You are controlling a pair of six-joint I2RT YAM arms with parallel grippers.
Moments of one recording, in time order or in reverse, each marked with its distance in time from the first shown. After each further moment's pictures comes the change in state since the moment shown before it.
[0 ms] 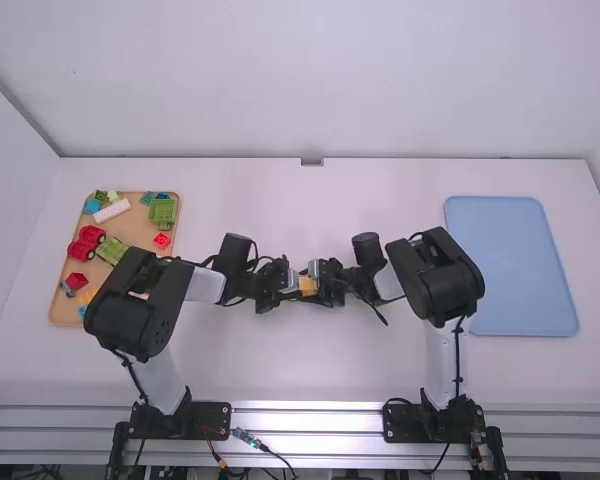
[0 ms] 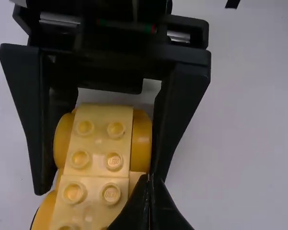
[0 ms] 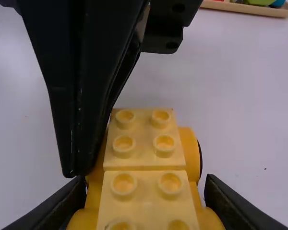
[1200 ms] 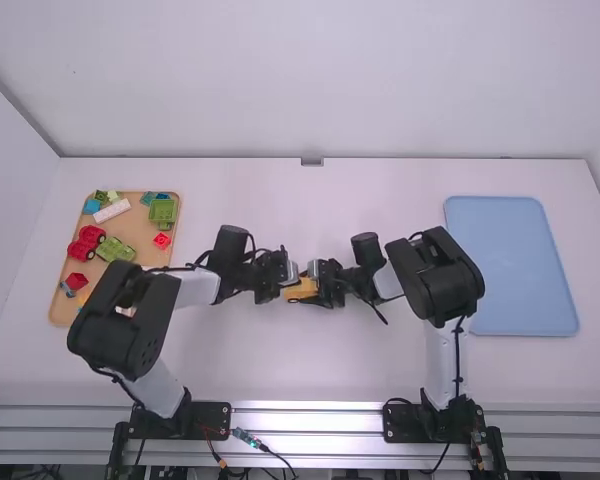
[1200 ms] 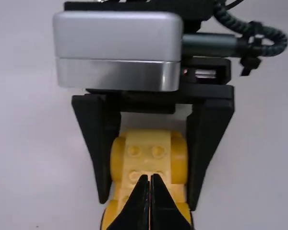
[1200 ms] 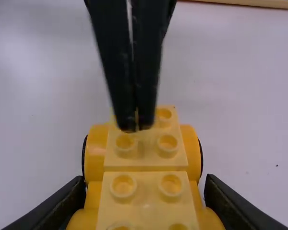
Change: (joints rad) left arm 0.009 -0.103 0.000 0.026 -0.058 -0.017; right arm 0.000 0.000 0.012 -0.051 -0.006 -0.005
